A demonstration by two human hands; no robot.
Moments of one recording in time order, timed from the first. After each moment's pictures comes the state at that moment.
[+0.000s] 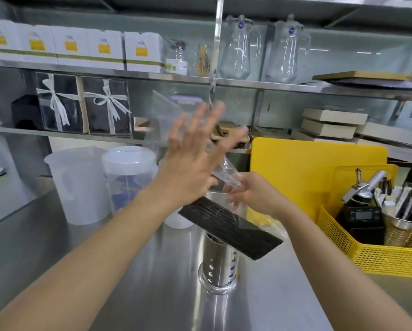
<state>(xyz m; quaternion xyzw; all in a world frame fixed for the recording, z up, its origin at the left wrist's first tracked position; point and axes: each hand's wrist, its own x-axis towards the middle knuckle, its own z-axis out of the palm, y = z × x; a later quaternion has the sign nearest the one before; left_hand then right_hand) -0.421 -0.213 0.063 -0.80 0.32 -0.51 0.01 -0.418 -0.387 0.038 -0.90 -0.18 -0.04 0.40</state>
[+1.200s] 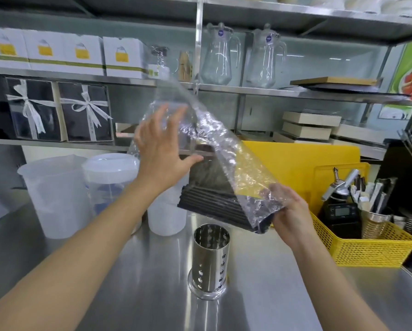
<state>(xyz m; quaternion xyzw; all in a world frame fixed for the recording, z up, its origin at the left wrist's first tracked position) -0.389 -0.209 0.076 -0.83 0.21 -0.46 -0.24 -0.438 -0.449 -0.004 -0.50 0.02 -0.20 0.84</state>
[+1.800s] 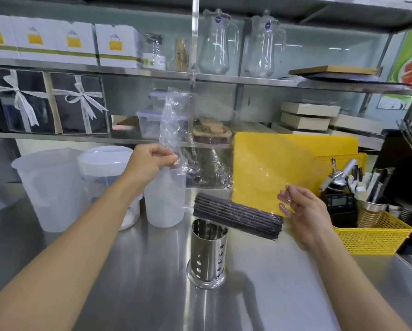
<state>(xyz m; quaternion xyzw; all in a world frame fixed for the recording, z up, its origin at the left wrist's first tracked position) -0.359 -0.187 0.044 -0.76 0.12 -0.15 -0.61 -0.448 -0.493 -0.025 -0.55 0.08 -0.22 0.80</state>
